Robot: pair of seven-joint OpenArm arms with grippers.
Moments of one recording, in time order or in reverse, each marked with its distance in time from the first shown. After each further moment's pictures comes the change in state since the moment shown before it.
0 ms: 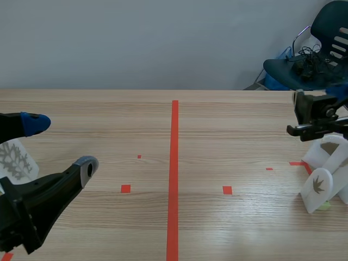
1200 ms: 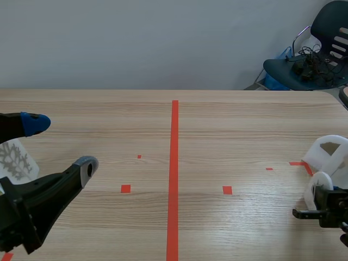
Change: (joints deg) left arm 0.0 0.0 0.0 0.0 0.0 0.0 0.0; right arm -0.5 -0.8 0.0 -32.0 -0.3 -5.4 8.6
